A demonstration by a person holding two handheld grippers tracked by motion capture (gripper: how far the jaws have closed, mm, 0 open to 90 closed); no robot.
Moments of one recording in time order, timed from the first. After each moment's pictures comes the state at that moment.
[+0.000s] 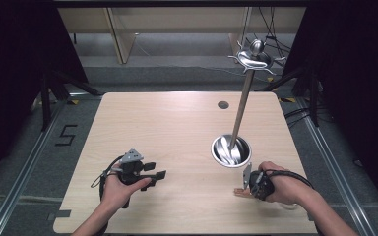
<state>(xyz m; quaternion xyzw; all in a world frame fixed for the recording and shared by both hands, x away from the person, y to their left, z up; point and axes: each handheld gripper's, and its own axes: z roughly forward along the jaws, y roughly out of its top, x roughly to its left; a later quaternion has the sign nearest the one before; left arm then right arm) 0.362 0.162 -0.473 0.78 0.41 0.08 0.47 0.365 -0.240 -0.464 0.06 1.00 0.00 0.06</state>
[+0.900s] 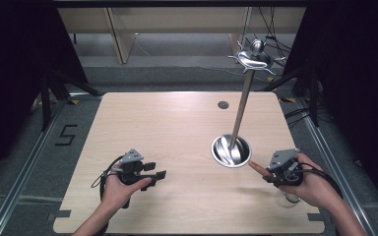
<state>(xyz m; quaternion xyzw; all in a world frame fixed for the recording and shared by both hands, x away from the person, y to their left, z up) 0.363 0.162 -0.474 0.77 0.41 0.07 0.48 0.358 -0.303 -0.420 0.23 0.94 0.20 0.16</state>
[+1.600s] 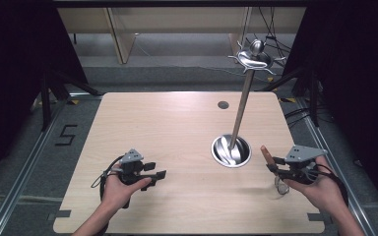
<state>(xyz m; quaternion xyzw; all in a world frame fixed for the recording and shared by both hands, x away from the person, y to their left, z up) 0.363 0.162 -0.474 0.77 0.41 0.07 0.48 0.348 -0.325 -0.410 0.29 0.86 0.35 0.22</state>
